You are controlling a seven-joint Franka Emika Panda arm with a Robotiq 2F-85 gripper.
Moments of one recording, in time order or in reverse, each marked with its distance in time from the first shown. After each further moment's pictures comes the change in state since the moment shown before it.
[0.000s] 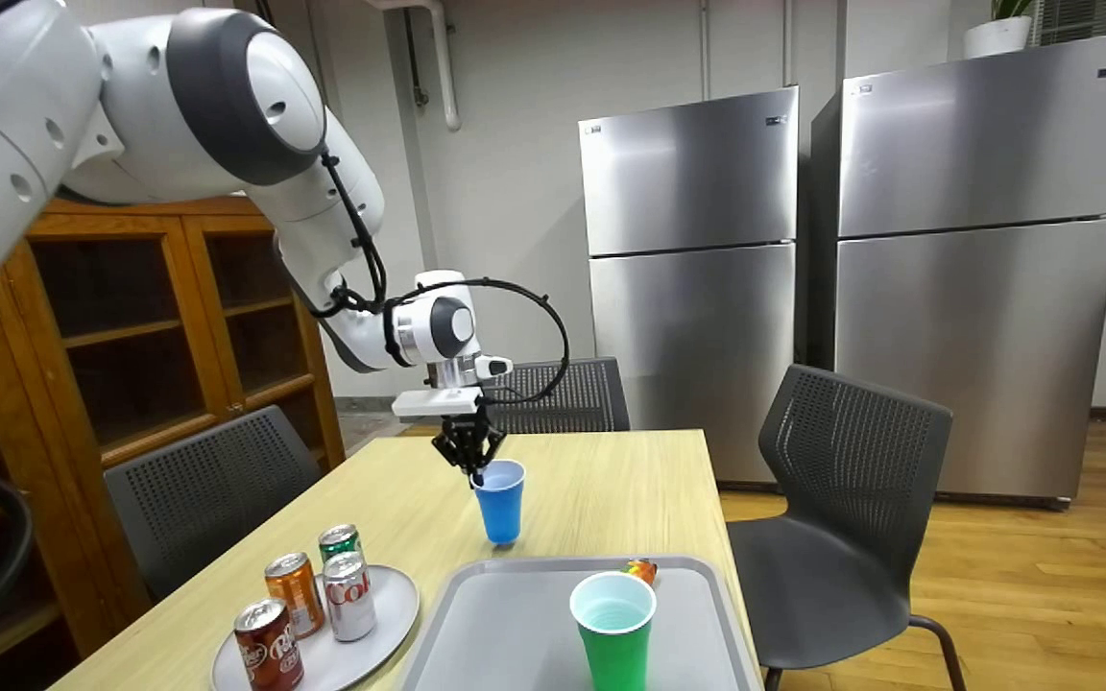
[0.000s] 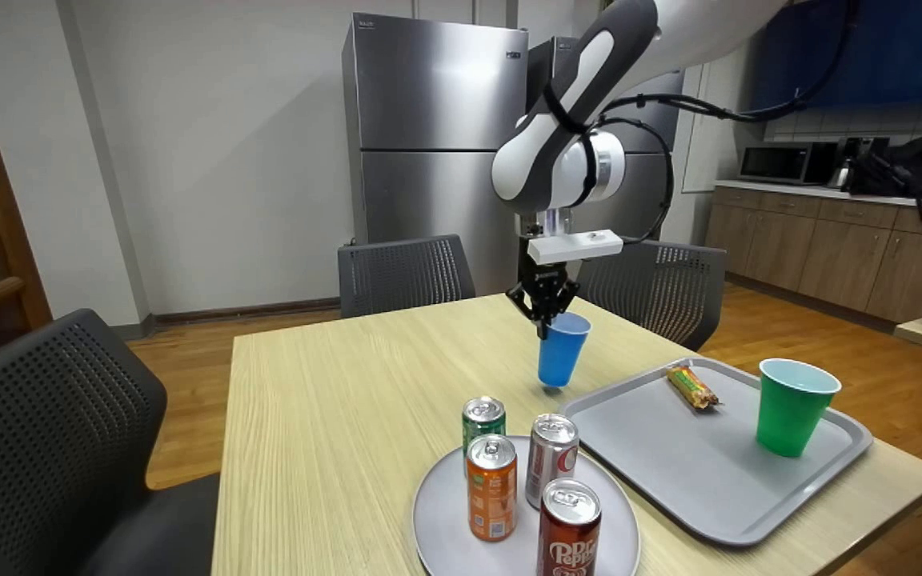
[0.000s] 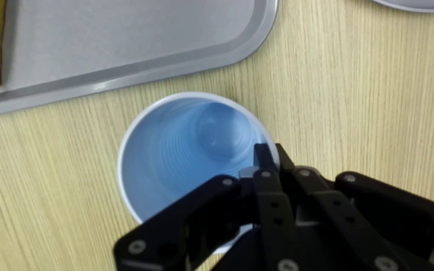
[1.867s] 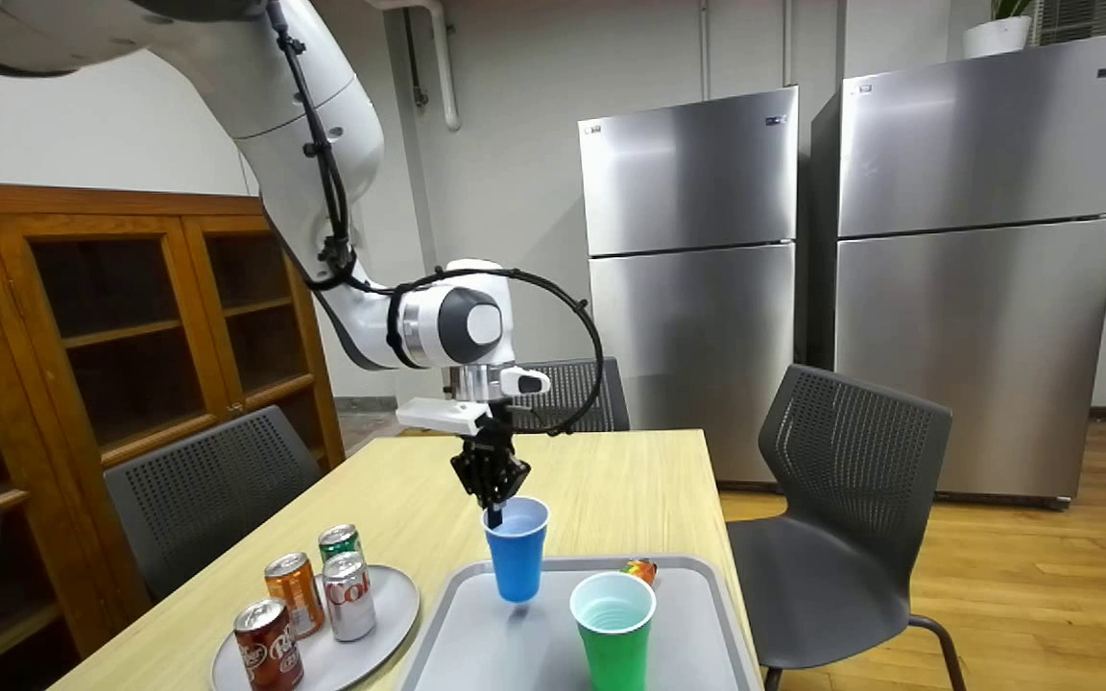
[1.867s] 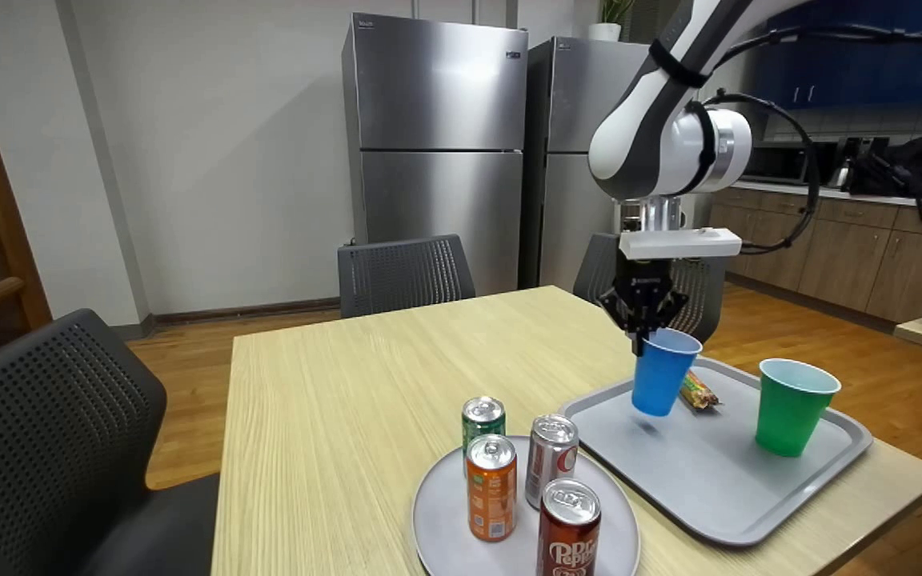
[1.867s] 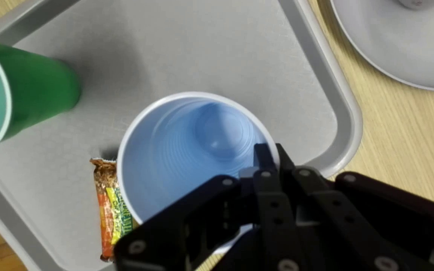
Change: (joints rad) arm -0.094 -0.301 -0.059 -0.464 0.093 0.070 0.095
